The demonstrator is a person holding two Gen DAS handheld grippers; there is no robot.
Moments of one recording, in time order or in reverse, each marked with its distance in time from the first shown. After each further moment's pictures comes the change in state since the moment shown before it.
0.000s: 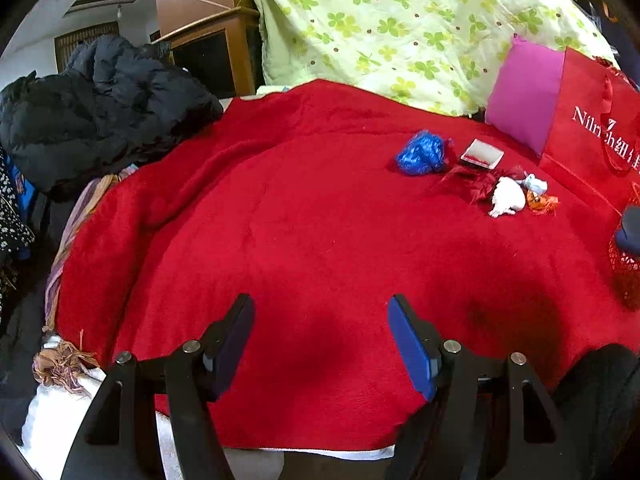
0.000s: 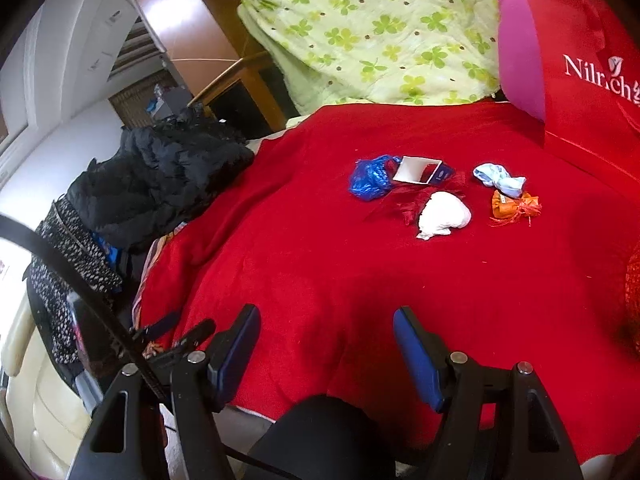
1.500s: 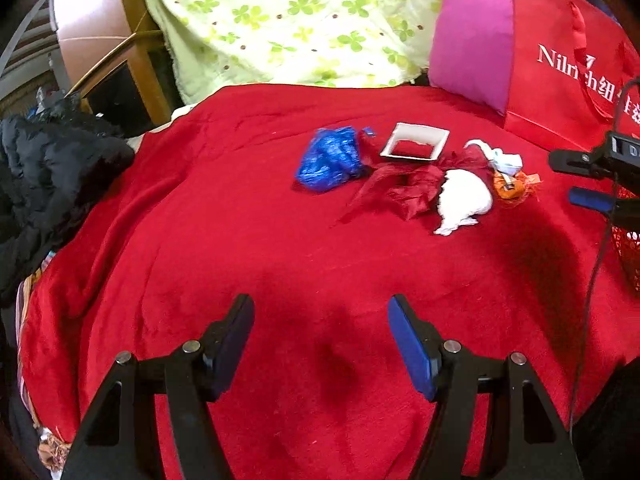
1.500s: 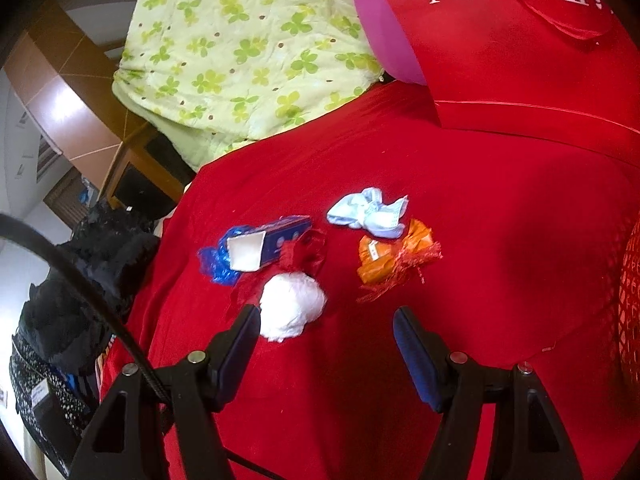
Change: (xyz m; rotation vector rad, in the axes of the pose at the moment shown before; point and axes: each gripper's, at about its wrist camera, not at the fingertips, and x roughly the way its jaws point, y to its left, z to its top) left arm 0.075 -0.124 0.065 0.238 0.035 -0.074; right arm 0.061 -0.168 0.068 0.336 -0.086 -0.124
